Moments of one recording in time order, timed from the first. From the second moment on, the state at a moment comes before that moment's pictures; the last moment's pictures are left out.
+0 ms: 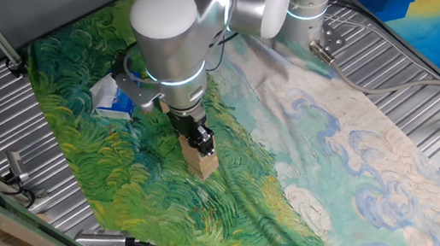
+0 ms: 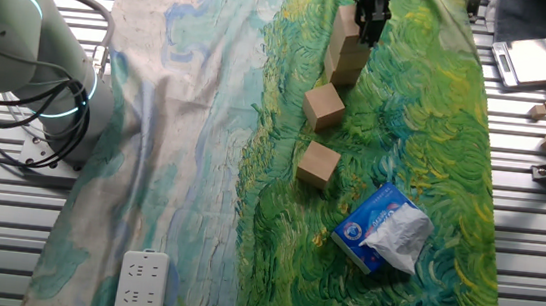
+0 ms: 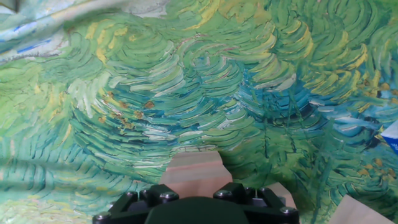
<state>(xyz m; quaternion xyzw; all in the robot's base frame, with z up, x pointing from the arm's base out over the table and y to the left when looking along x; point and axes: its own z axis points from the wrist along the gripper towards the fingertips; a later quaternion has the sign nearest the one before) 0.493 0.178 0.147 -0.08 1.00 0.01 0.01</state>
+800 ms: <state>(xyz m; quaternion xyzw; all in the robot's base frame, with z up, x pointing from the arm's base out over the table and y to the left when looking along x) 0.493 0.178 0.146 -0.08 1.00 0.00 0.01</state>
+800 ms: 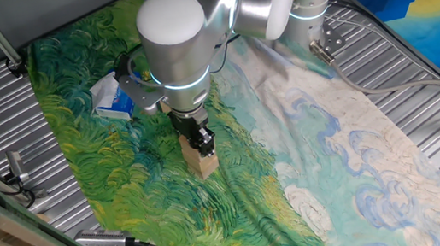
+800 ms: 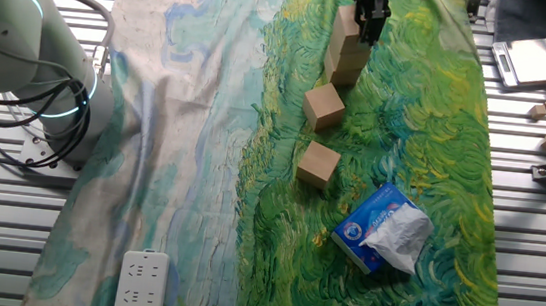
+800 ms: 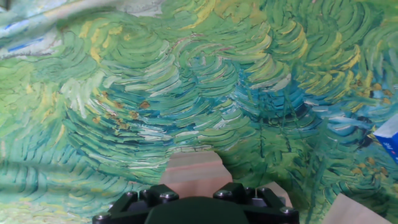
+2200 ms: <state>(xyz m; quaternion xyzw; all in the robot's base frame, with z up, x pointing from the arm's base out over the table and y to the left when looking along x) 0.485 0.175 0.175 -0.11 0.99 0.01 0.00</state>
